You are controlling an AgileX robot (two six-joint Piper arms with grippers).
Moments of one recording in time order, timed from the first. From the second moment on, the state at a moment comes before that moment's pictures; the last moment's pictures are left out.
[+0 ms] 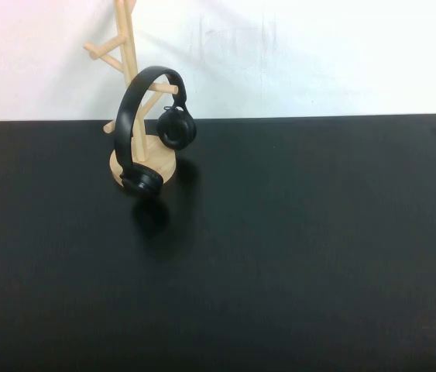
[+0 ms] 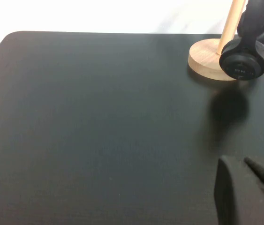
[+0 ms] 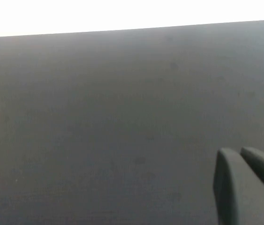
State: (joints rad) right arm 0.04 -0.01 0.03 -0.10 0.39 0.16; left arm -0.01 -0.01 0.02 -0.08 0.36 0.11
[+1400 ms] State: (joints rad) right arm 0.04 -0.01 0.03 -0.10 0.39 0.16; left arm -0.01 -0.01 0.02 -0.75 0.17 0.11
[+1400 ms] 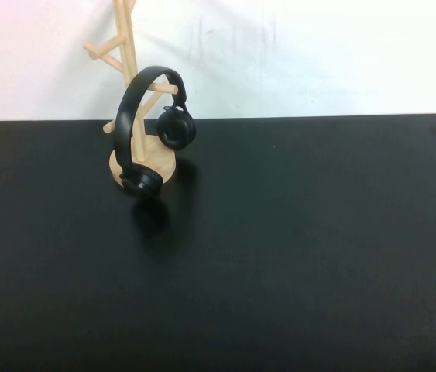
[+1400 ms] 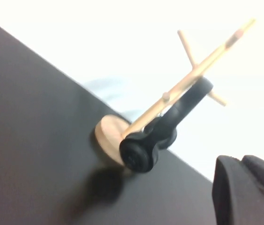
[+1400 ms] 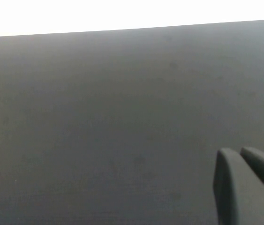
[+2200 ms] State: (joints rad) right arm 0.04 -0.01 0.03 -0.10 0.39 0.16; left arm -0.01 0.92 -0.85 -0.44 0.90 0.41
